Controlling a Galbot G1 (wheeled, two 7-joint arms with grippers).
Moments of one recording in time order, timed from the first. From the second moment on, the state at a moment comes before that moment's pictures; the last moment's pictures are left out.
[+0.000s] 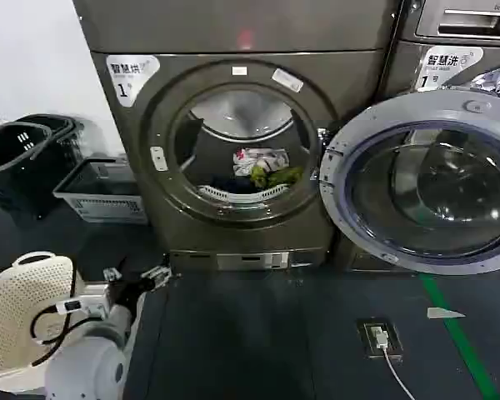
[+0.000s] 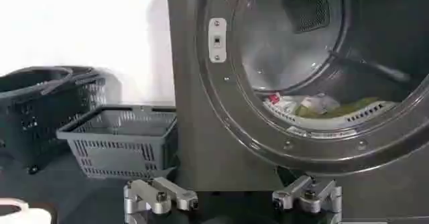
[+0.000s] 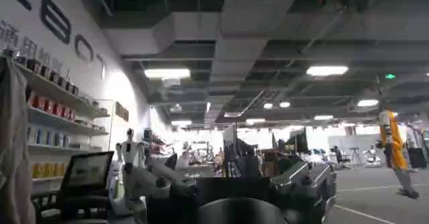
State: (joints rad) left arm 1.30 -1.45 -0.60 -2.25 -0.13 0.74 -0.05; right arm -1.67 1.13 2.52 1.62 0.58 -0.26 0.01
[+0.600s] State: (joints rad) left arm 1.30 -1.44 -0.60 -2.24 -0.12 0.74 -0.05; right arm -1.67 1.13 2.50 1.61 0.59 -0.20 0.05
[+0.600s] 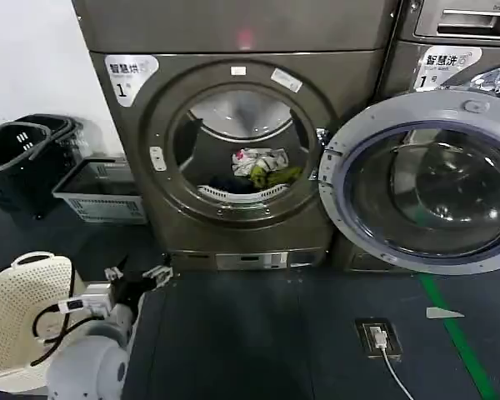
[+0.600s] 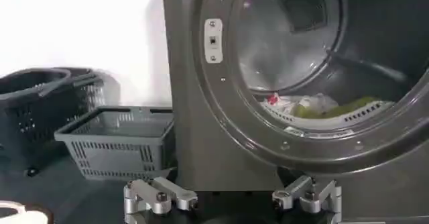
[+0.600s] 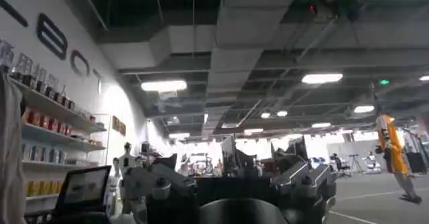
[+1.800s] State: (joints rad) left arm 1.30 -1.45 -0.57 -2.25 -0.08 0.74 -0.03; right arm -1.66 1.15 2.49 1.60 0.60 -0.14 0.08
